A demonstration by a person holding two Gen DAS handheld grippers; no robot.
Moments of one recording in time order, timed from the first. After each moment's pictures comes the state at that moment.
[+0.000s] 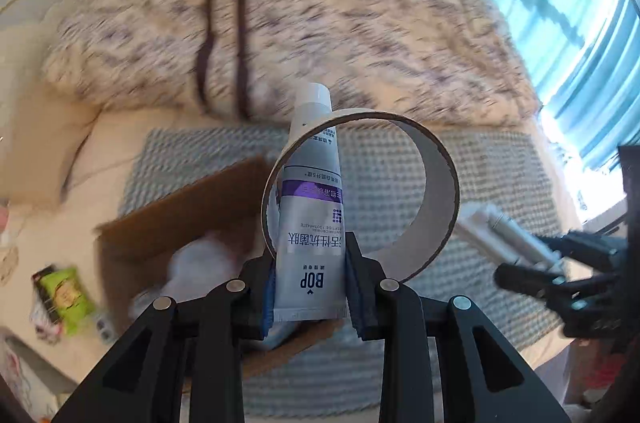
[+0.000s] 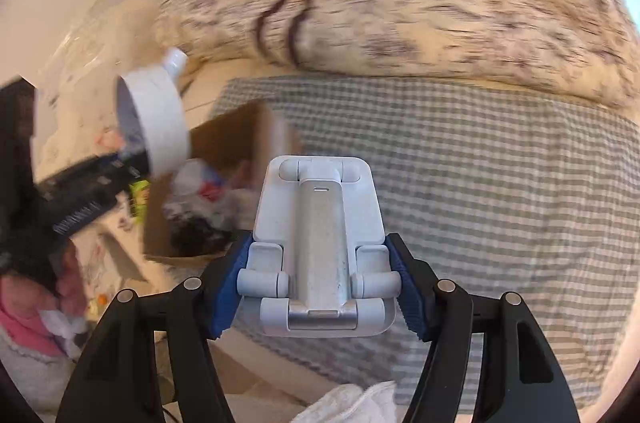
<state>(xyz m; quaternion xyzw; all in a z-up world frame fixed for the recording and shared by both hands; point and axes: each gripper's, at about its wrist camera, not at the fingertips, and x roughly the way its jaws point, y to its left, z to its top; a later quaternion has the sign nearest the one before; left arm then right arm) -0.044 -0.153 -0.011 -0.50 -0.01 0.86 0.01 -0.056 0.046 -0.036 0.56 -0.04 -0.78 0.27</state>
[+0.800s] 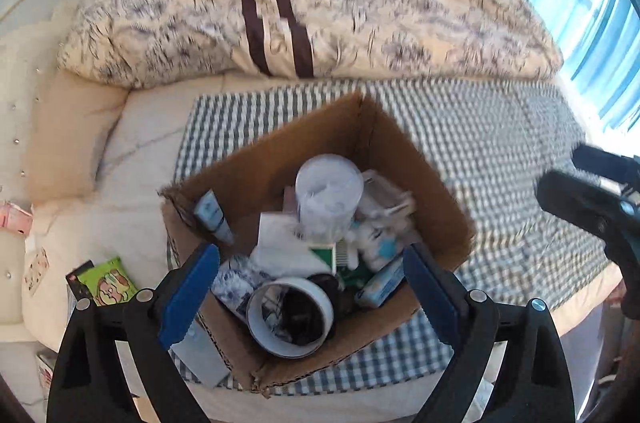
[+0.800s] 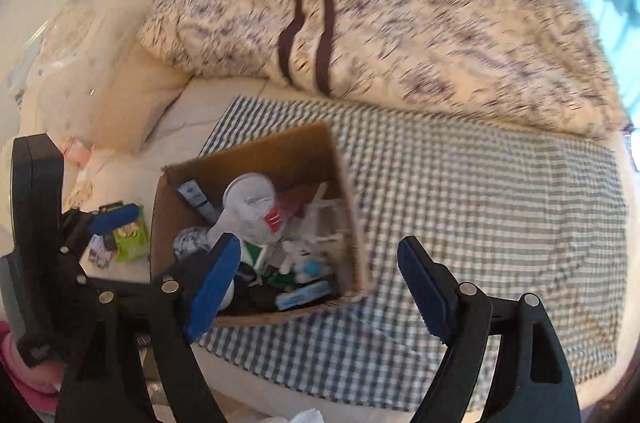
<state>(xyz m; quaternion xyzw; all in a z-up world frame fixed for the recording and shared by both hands) -0.008 -0.231 -0.036 -0.52 0.03 0.85 0.01 -0.022 -0.073 0.002 0.49 0.01 -0.86 0.15</state>
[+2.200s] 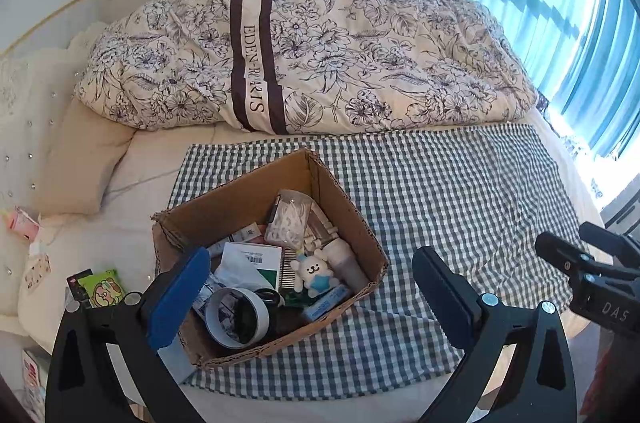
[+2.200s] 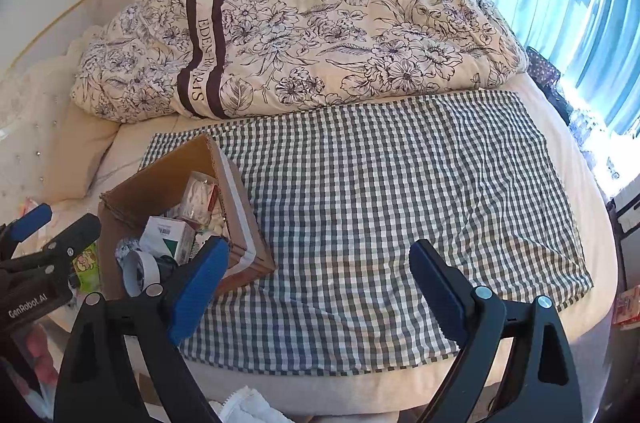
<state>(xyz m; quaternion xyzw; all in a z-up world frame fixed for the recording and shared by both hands) 0.031 -0.166 0.011 -0.45 0.03 0.89 0.00 0.030 0.043 0.007 0.48 -0.05 -0.88 0.02</state>
